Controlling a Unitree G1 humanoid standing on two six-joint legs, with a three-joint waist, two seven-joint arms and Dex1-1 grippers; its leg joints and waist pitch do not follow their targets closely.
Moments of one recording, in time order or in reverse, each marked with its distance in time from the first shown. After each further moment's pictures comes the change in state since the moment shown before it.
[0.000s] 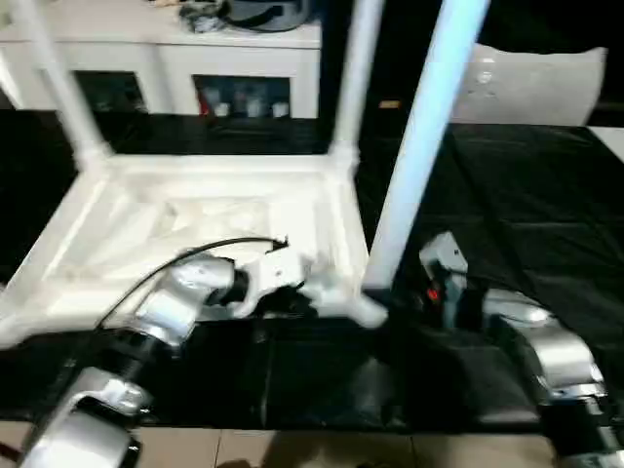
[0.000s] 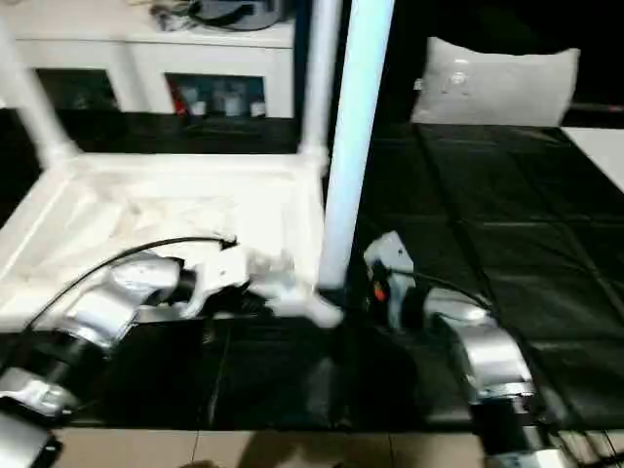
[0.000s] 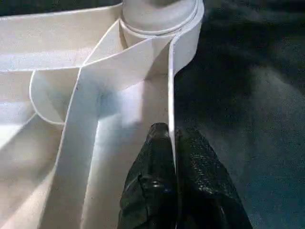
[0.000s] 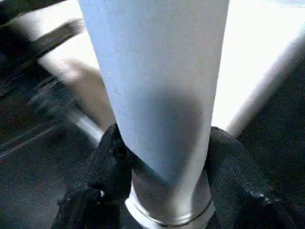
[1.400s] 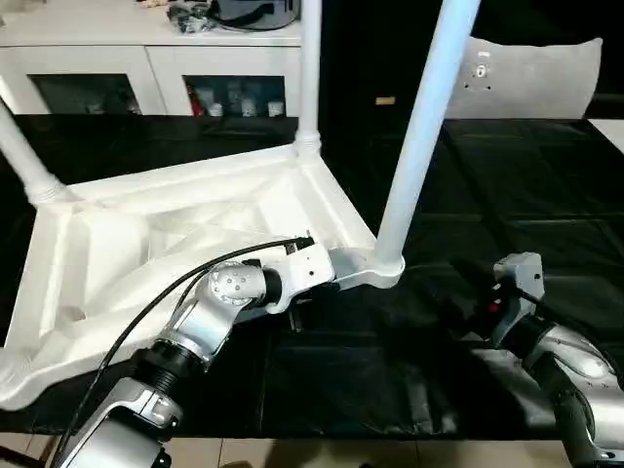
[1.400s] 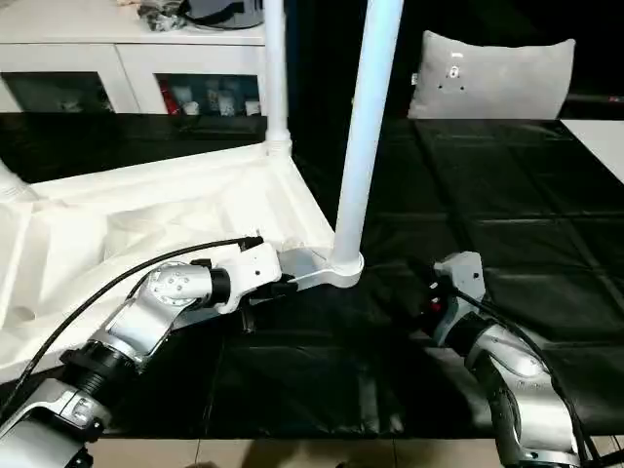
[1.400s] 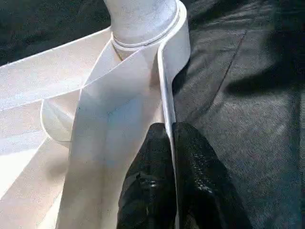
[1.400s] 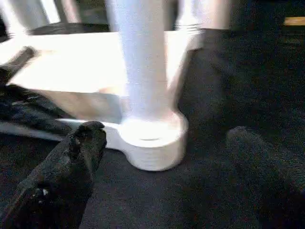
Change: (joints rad) left arm 0.028 -0.033 -0.029 0.005 0.070 -0.152 0.187; right arm 0.288 -0.098 -0.139 -0.197 0.124 -0.189 0.024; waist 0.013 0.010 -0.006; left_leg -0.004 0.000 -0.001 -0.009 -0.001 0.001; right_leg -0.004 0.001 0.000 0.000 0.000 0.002
